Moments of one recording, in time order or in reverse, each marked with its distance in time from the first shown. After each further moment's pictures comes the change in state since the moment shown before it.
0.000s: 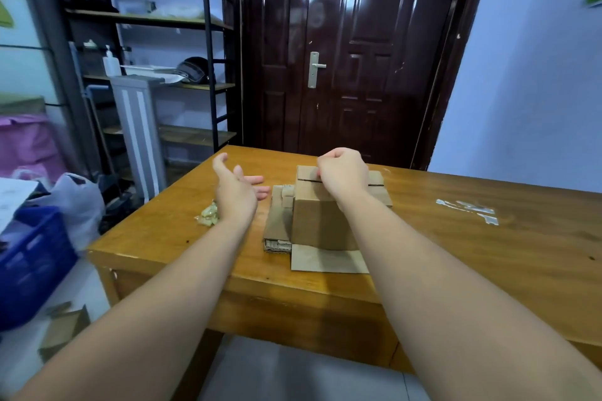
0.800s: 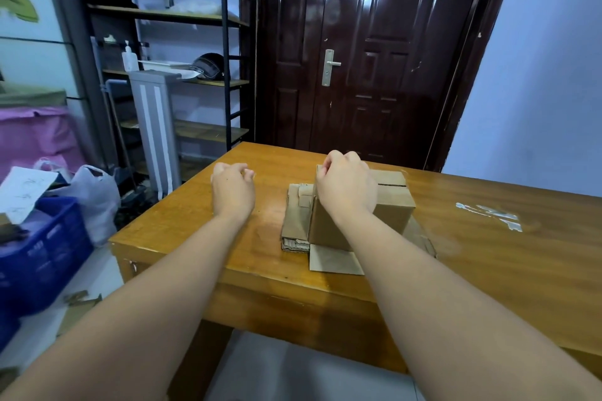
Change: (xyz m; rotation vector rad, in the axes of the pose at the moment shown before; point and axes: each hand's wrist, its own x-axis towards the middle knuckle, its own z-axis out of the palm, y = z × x) left_hand 0.043 -0.030 -0.030 0.602 0.065 0.192; right_hand -0.018 0.005 0.031 -0.608 0.154 -0.360
